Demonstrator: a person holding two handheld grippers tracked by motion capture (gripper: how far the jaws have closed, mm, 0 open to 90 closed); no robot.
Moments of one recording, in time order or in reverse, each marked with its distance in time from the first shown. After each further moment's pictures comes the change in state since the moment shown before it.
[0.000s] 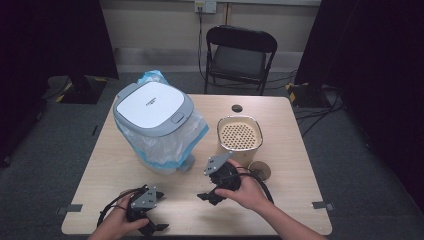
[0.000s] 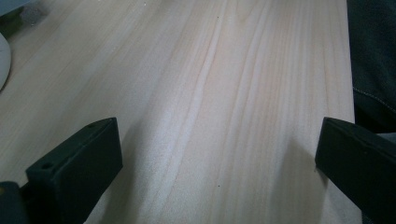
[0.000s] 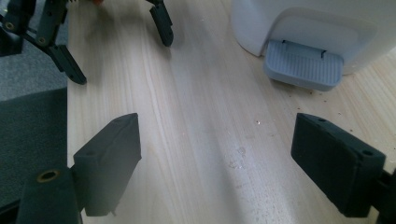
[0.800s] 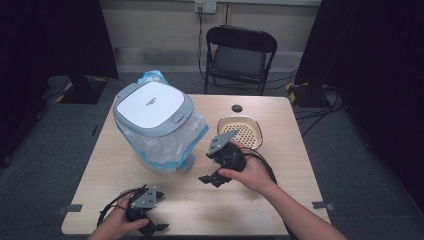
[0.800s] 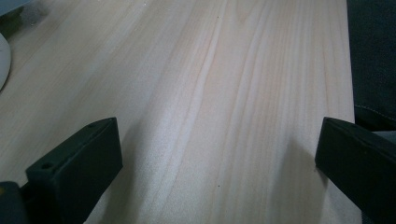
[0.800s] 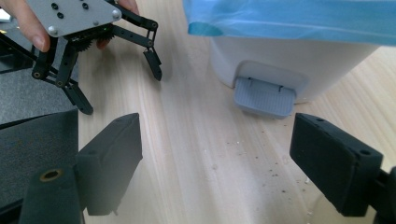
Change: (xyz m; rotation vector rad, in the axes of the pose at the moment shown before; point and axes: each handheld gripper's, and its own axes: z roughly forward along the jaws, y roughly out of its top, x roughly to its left) left arm 0.000 0.000 0.000 0.001 0.000 0.000; right arm -0.026 0.037 -0.040 -0.015 0.009 0.017
